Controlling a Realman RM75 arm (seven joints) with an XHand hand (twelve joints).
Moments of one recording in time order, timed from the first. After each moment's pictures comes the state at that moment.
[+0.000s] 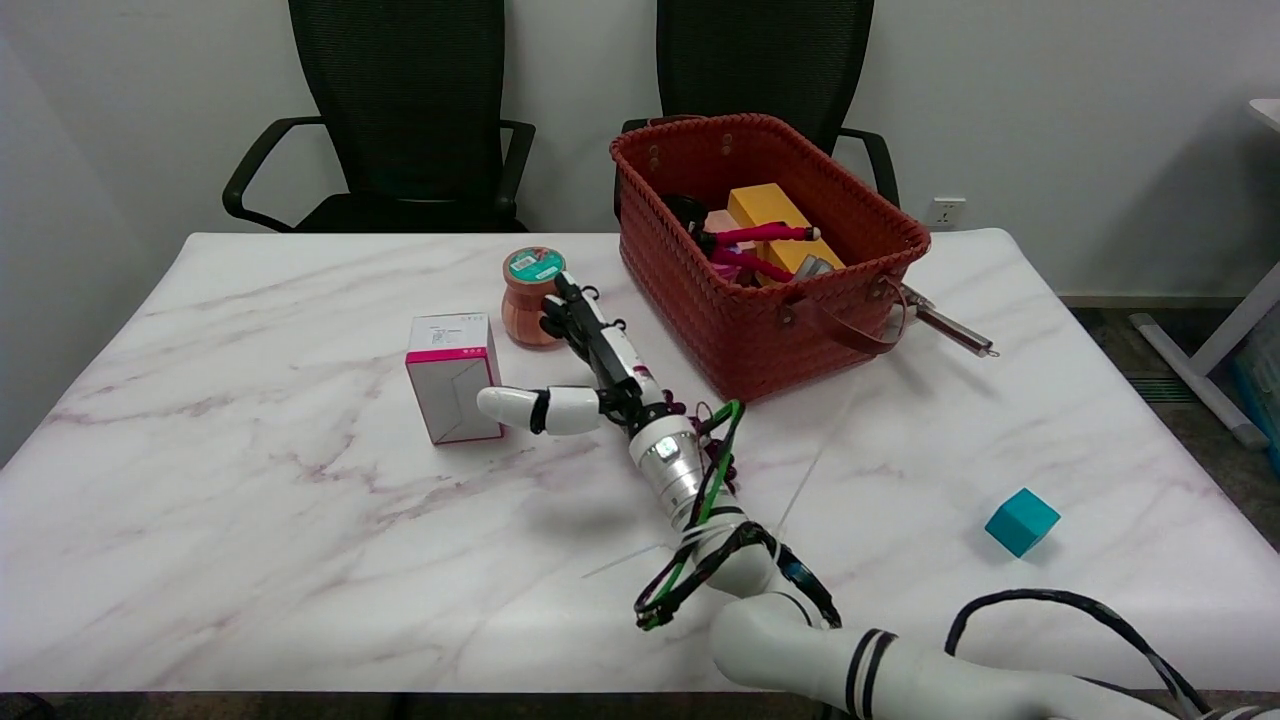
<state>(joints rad) 0.30 -1.47 -2.29 0.94 1.01 0.74 0.79</state>
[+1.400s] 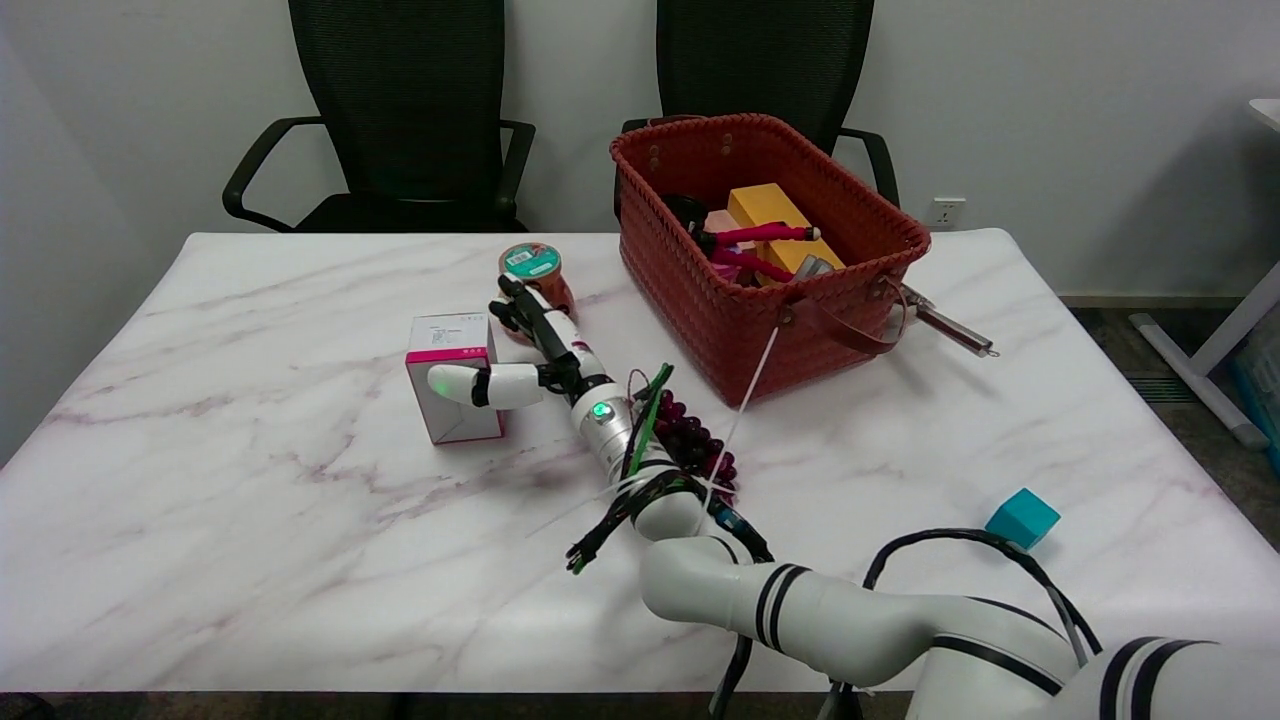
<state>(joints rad) 0.54 -1.64 -2.28 0.59 1.02 0.65 0.79</state>
